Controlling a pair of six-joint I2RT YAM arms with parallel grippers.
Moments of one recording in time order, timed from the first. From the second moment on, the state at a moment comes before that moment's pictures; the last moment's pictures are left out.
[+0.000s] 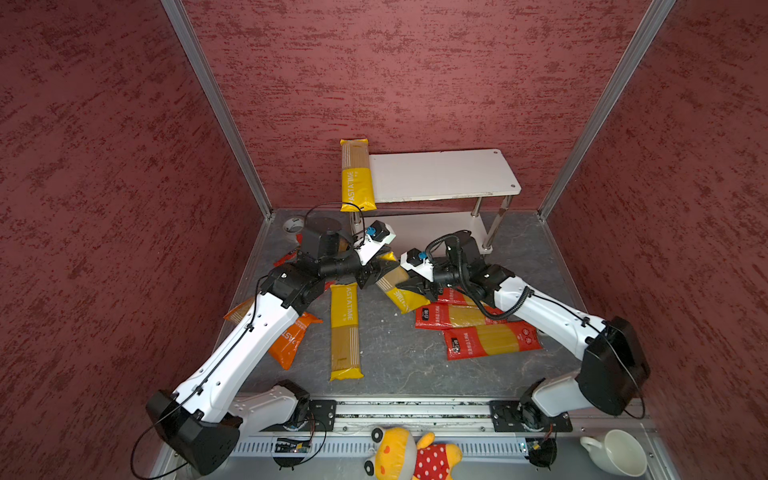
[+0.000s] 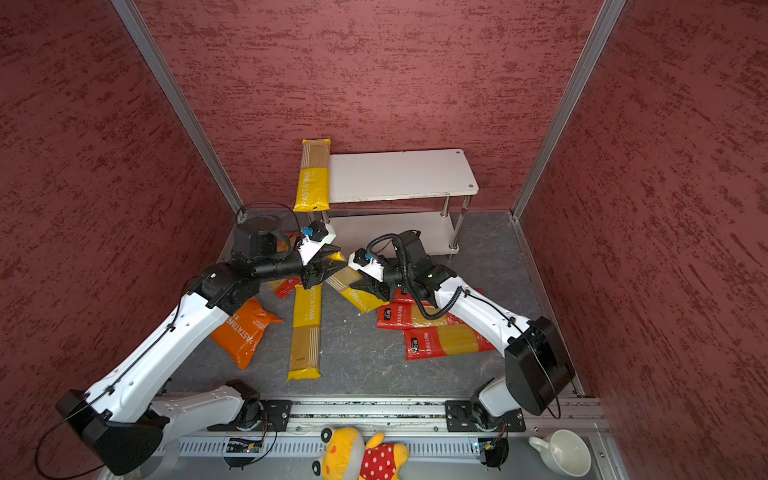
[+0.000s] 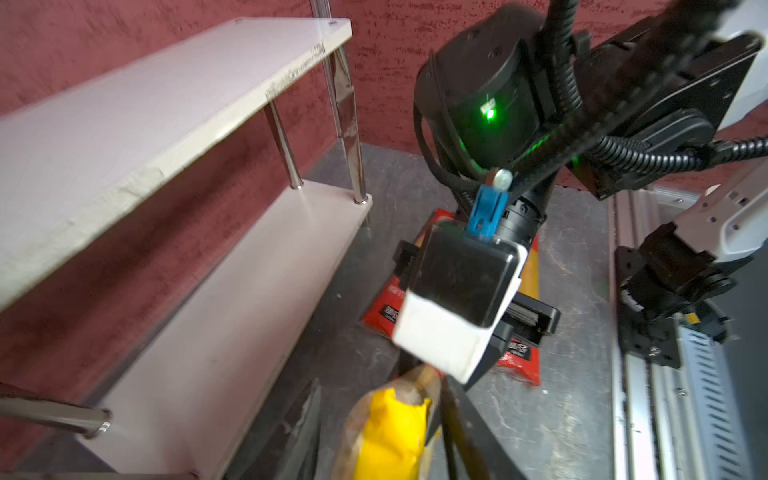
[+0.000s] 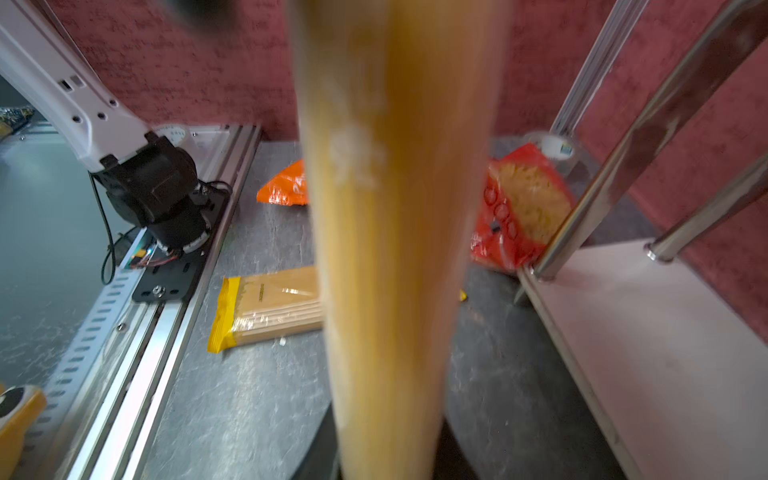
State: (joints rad) left arm -0.50 1.15 1.26 -0.52 0.53 0.31; right arm 0.62 1.48 1.09 -0.12 -0.76 -0.39
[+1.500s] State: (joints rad) left arm -0.62 1.09 0.78 0.14 0.54 -0.27; right arm 0.50 1.22 0.96 0.42 -0.82 0.32
